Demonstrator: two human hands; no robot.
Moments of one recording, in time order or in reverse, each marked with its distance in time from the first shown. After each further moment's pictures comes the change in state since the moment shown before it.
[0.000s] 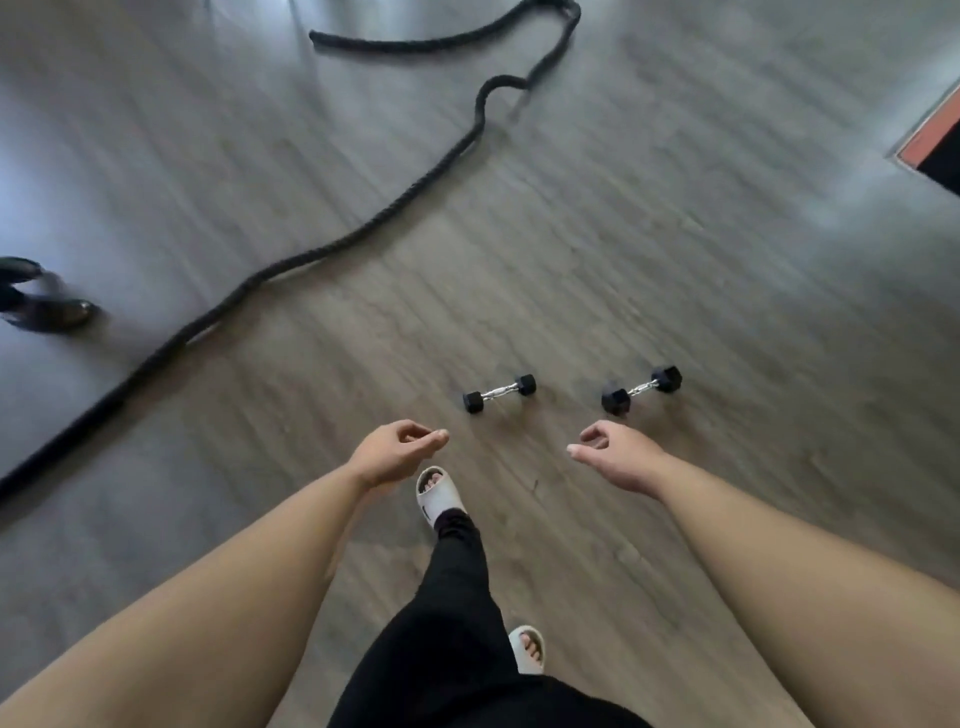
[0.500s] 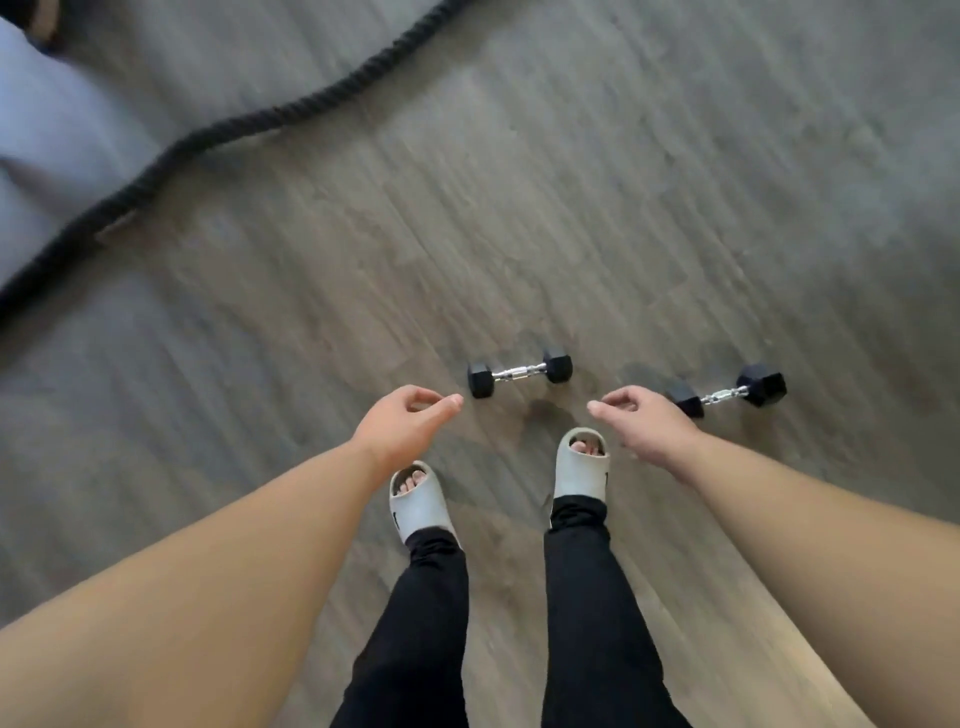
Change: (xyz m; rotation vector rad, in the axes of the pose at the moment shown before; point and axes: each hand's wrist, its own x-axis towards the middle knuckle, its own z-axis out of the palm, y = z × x) left_hand 0.324 -0.027 0.049 -0.157 0.042 -0.332; right_hand 0.368 0.005 0.009 0.052 -0.104 0.169
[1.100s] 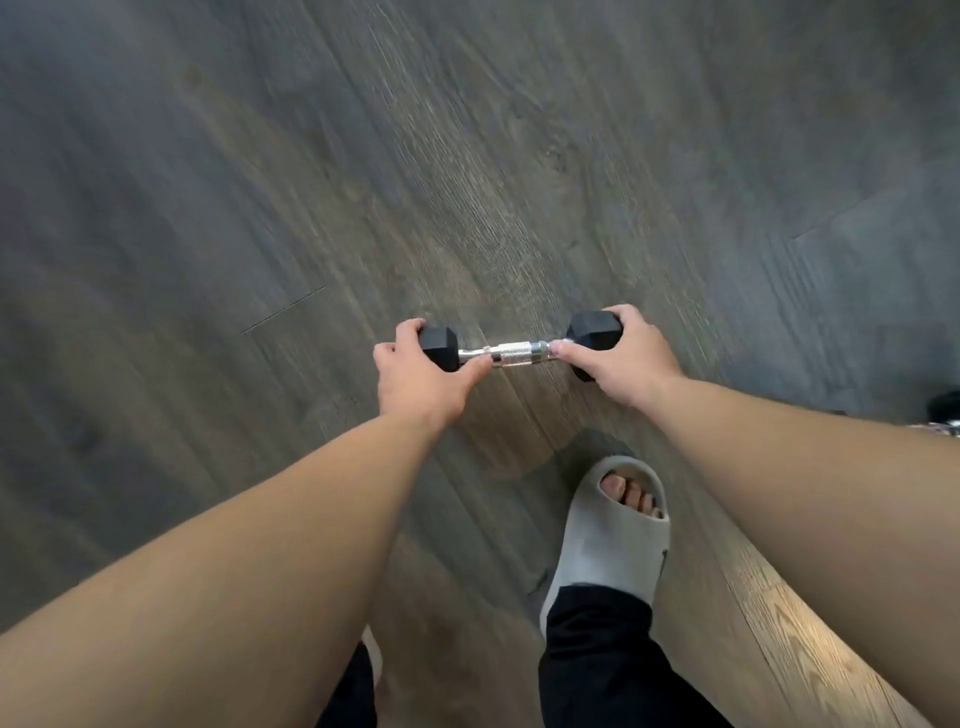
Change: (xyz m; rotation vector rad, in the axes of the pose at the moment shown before) left_hand 0.380 -0.097 0.205 -0.030 0.268 -0.088; right_hand 0.409 0.095 0.128 -0.182 0.055 -0.053
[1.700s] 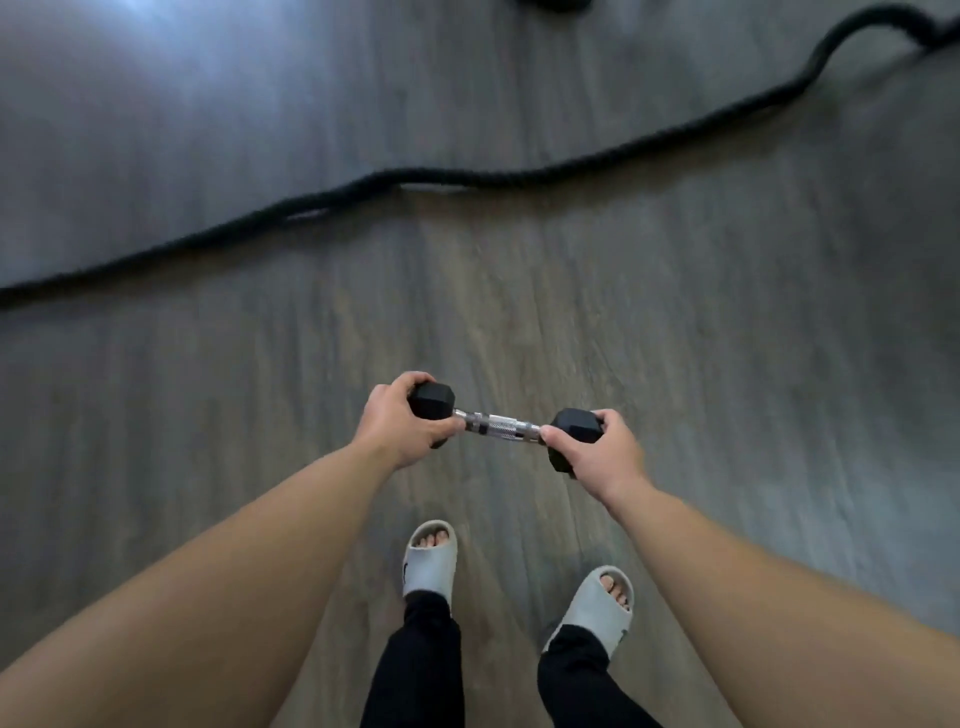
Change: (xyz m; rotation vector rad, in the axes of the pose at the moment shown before) left_hand -0.283 0.108 -0.414 -0.233 0.194 0.039; right_hand -0.351 -0.300 -0.148 0.210 -0.120 -0.224
